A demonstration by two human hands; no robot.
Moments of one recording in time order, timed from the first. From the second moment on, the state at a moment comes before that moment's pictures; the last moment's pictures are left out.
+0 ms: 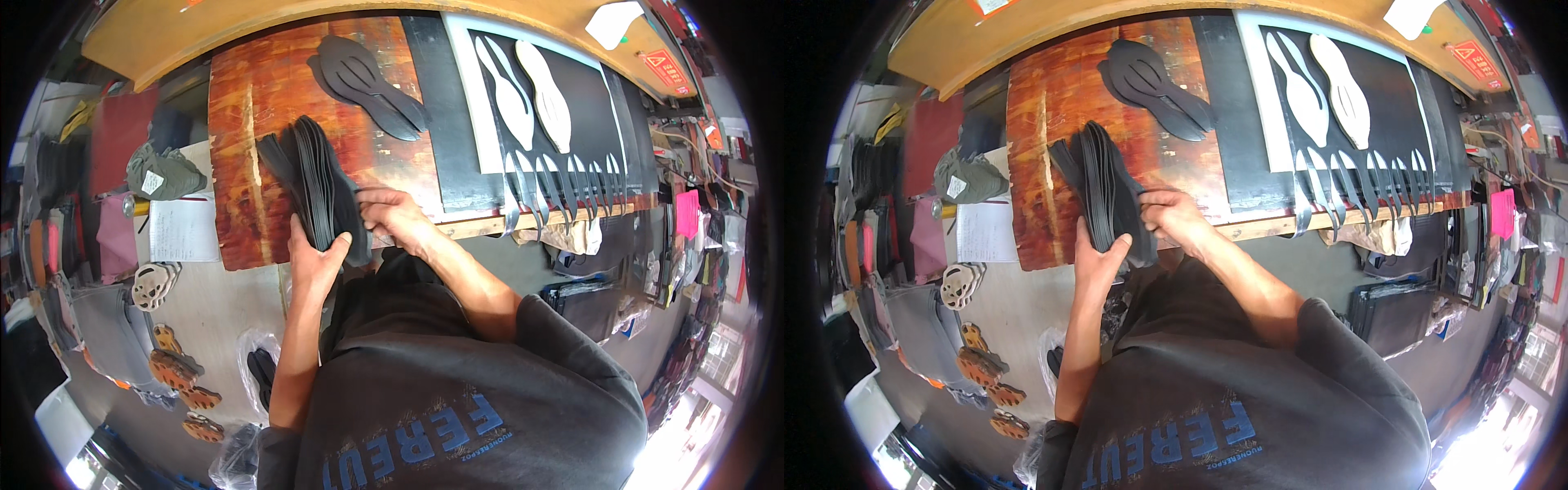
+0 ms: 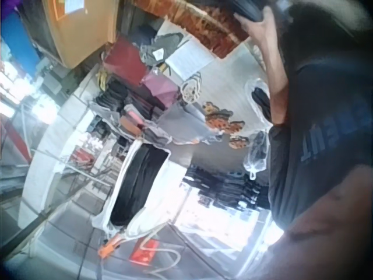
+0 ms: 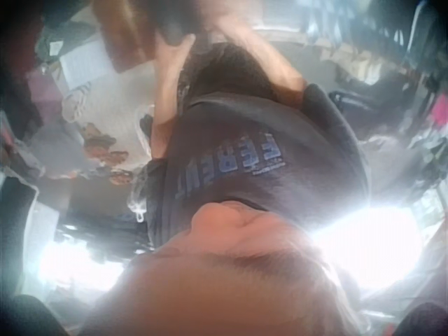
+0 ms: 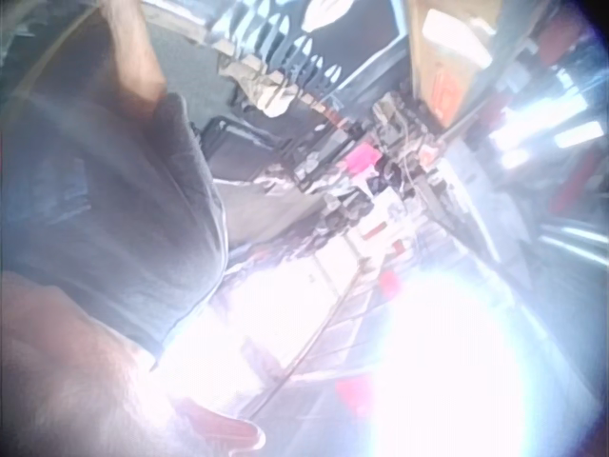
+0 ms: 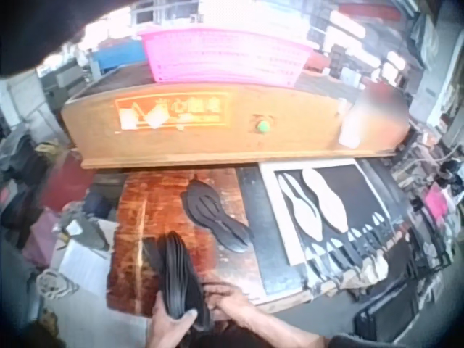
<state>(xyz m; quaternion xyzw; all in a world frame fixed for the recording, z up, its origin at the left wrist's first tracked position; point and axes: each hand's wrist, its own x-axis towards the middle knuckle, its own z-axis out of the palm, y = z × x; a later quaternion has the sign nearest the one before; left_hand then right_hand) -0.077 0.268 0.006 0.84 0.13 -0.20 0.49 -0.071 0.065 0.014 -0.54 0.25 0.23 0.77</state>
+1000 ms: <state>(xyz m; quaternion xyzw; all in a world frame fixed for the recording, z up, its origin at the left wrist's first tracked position) -0.082 0.285 0.015 0.69 0.05 -0.19 0.70 -0.086 0.085 -0.008 -0.55 0.13 0.24 0.79</state>
